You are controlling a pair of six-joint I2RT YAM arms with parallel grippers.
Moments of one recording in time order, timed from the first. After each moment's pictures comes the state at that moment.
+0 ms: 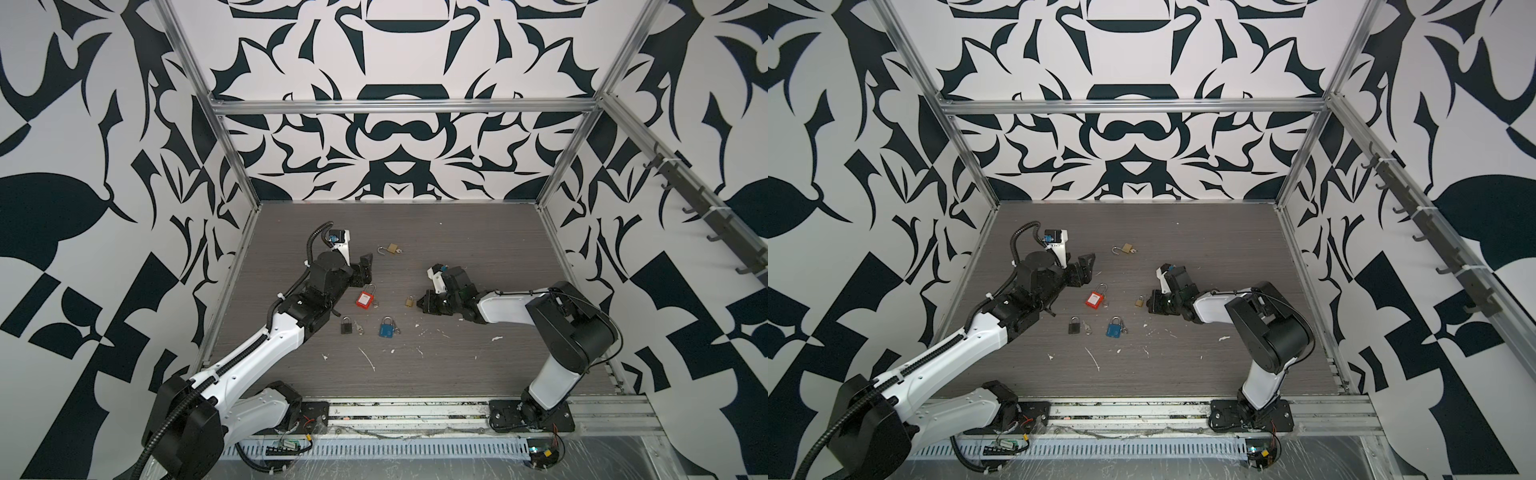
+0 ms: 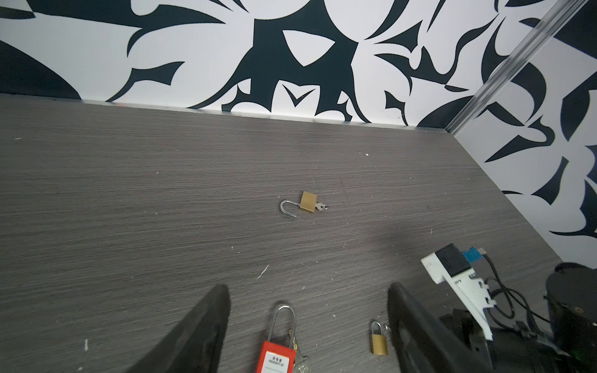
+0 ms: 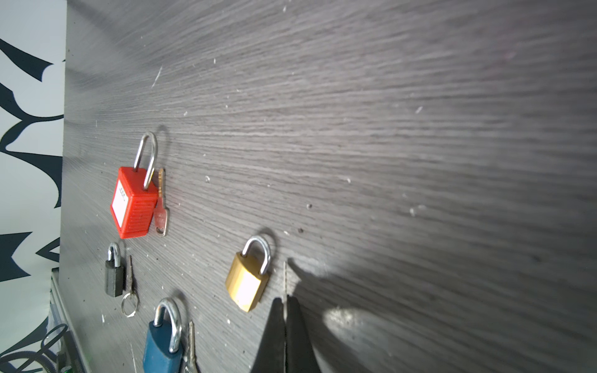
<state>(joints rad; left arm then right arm) -0.59 1.11 0.74 0.00 -0.18 -0.36 0.56 1.73 0.72 0.18 -0.36 0.65</state>
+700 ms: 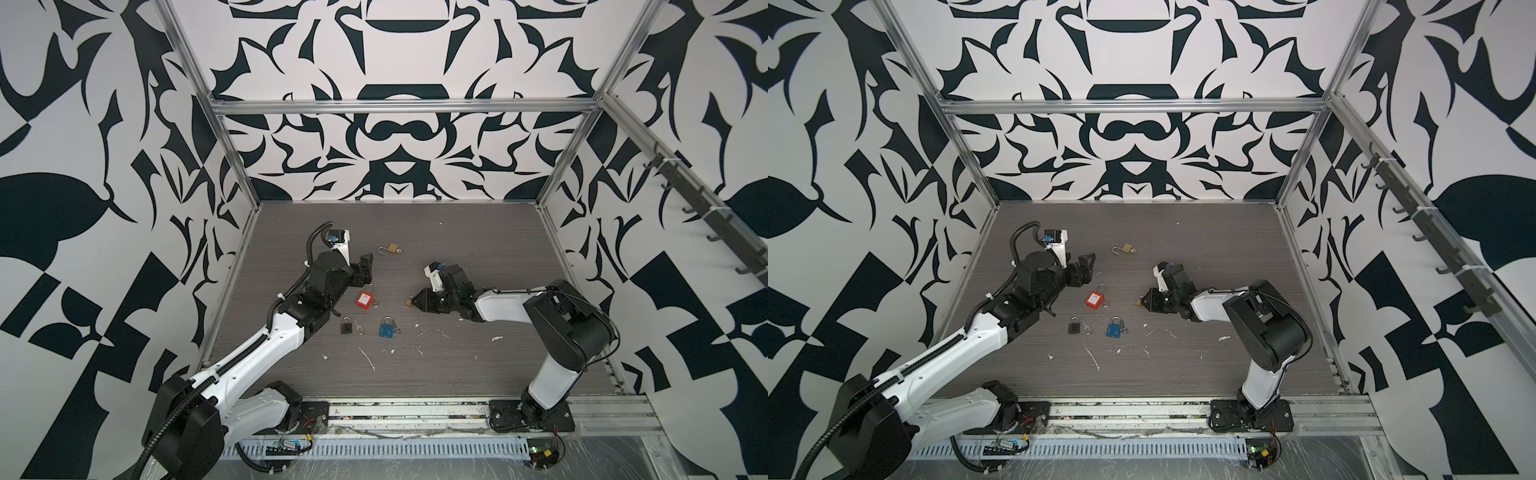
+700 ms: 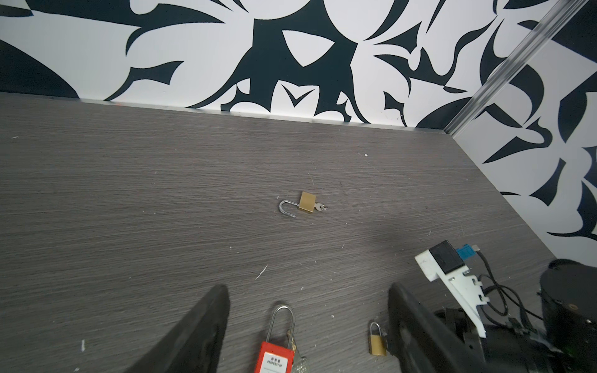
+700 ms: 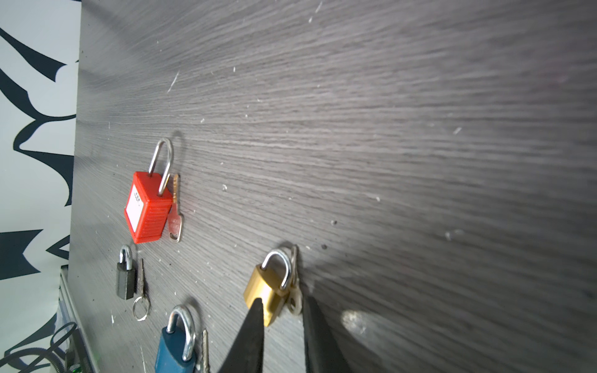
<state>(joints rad) -0.58 1.11 0.74 0.01 -0.18 -0.37 0.57 1.74 0.74 0.19 -0.37 0.65</state>
